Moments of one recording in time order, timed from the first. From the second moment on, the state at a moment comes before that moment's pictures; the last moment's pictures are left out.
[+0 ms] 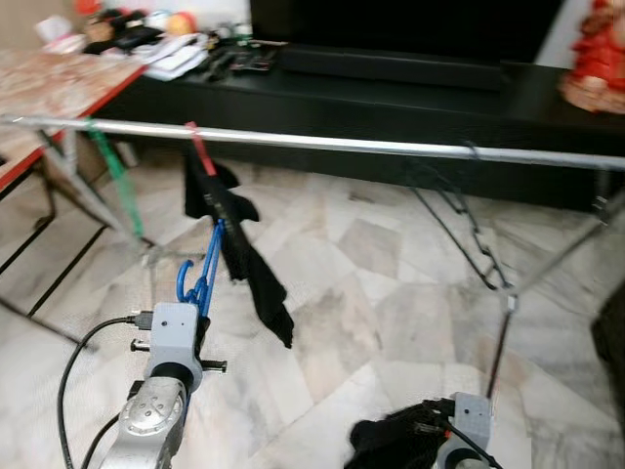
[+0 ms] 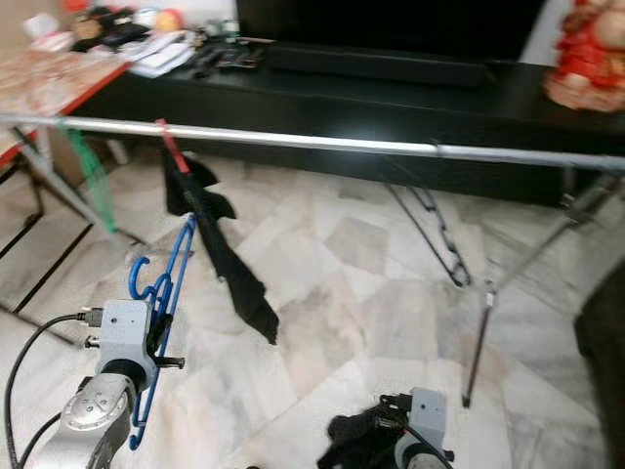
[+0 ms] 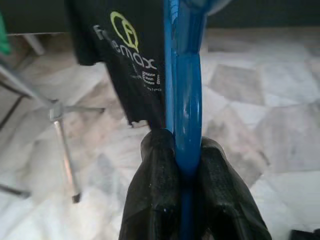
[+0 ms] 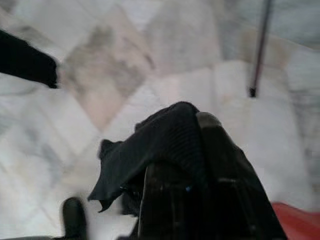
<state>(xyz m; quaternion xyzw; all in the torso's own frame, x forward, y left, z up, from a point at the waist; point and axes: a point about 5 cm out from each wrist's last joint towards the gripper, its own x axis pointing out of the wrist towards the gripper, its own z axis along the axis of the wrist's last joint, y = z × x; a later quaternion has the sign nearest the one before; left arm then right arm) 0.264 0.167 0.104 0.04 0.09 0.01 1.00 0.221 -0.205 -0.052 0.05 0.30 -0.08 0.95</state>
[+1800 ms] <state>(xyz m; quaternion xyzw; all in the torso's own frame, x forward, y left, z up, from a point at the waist) 0.250 0.154 0.107 0.04 0.09 -0.11 0.99 0.227 -0.200 -0.050 0.06 0.29 -0.07 0.95</state>
